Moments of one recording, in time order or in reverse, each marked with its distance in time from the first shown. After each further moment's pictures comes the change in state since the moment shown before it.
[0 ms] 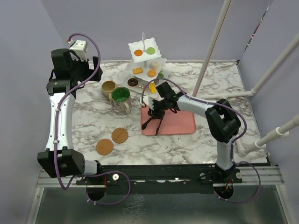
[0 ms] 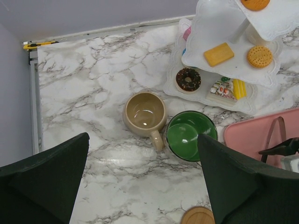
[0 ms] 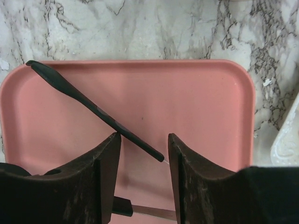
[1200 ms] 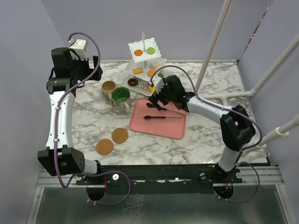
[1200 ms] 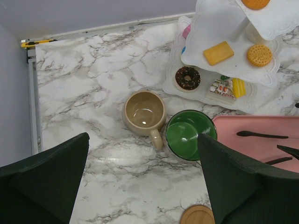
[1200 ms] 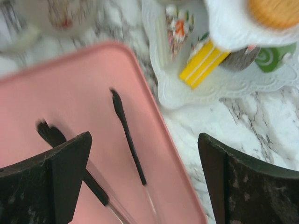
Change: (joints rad) left arm 0.000 0.019 0.029 -0.025 0.003 -0.003; right arm -0.042 -0.187 -0.138 0.268 0.329 0.397
